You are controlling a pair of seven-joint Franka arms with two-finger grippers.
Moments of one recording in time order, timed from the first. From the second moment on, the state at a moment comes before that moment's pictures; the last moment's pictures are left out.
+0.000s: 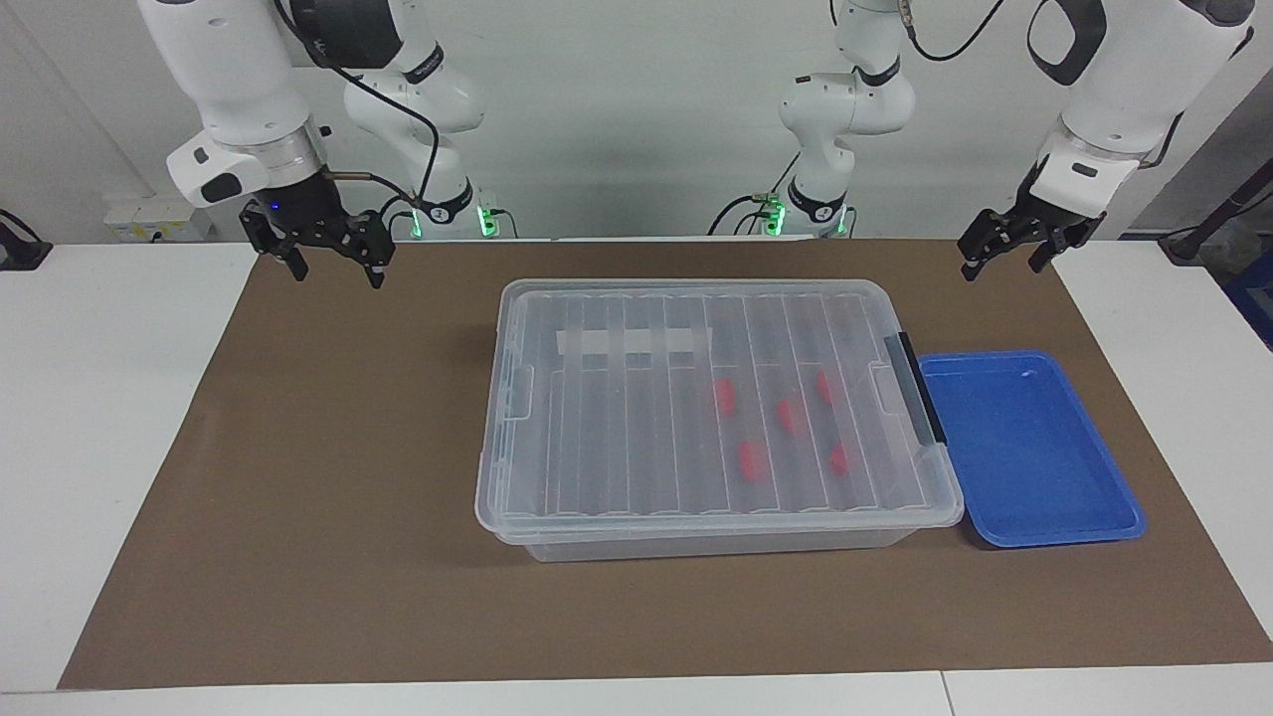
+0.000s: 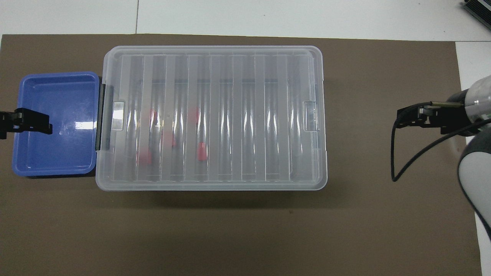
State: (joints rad) left arm -0.11 -0.05 0.09 -1.66 0.02 1.60 -0.07; right arm 0.02 -0.03 0.08 -1.66 -0.03 1.67 0.28
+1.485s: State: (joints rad) left arm -0.11 -0.05 0.09 -1.66 0.02 1.60 -0.07; right arm 0.21 0.16 0.08 -1.82 -0.03 2.06 0.39
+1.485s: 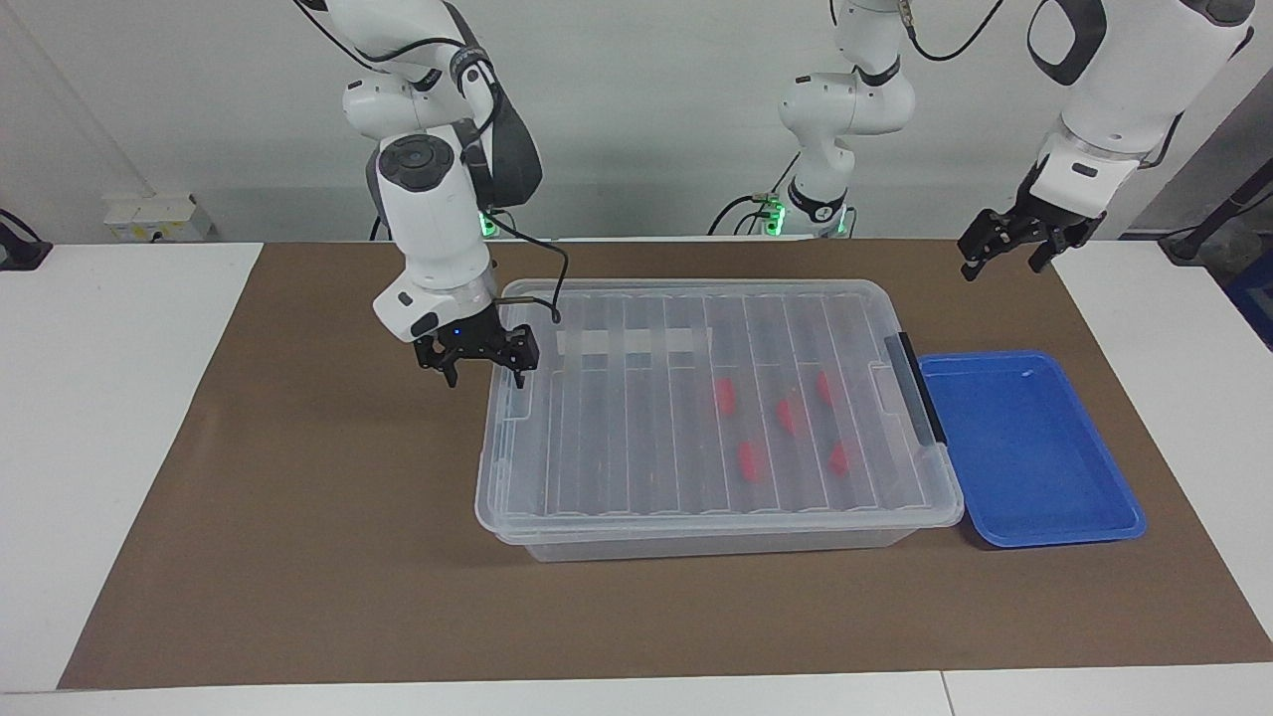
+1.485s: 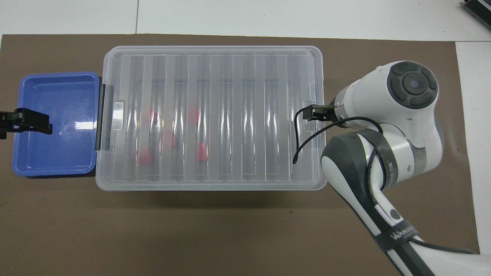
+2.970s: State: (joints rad) left arm -0.11 -0.05 0.09 -1.66 0.02 1.60 -0.07; right arm 0.05 0.12 0.07 -1.87 -0.03 2.02 0.13
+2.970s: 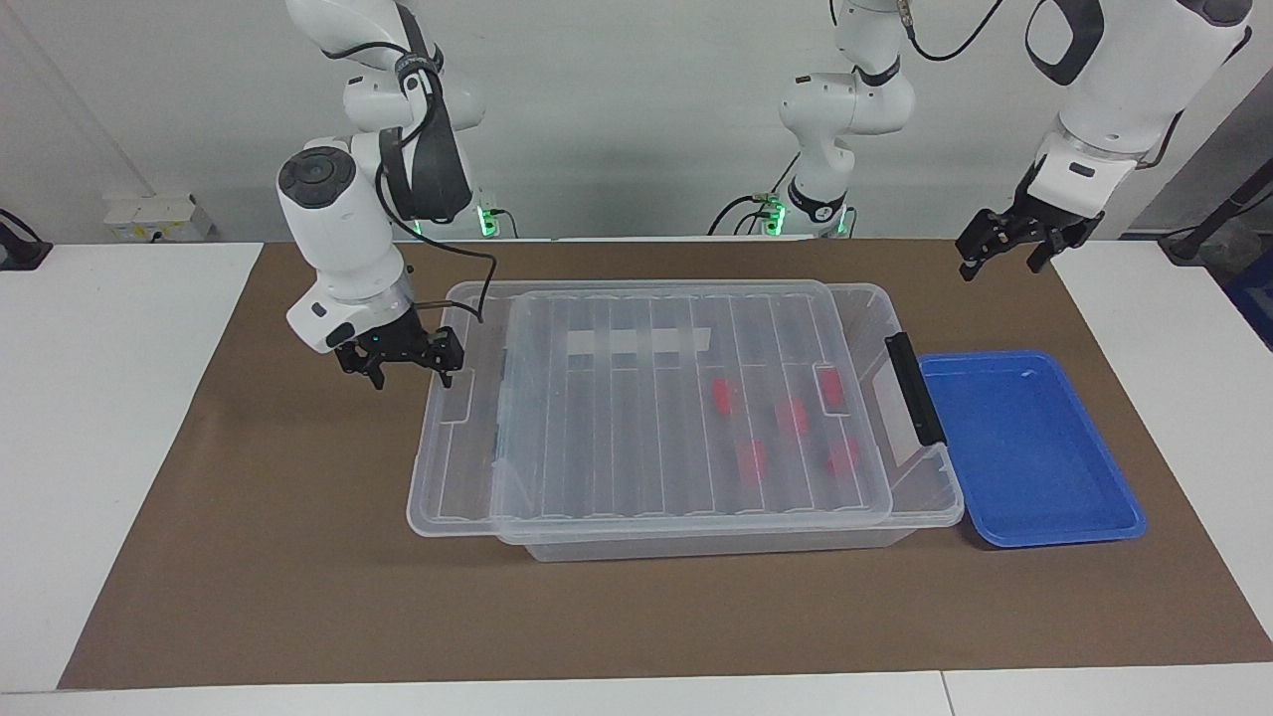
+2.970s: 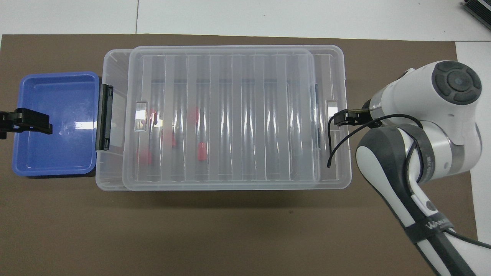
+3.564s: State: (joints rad) left arm -0.14 -0.06 0.07 -1.66 0.01 1.65 -0.29; right arm -0.06 0.11 0.07 -1.87 -0.03 2.00 -0.02
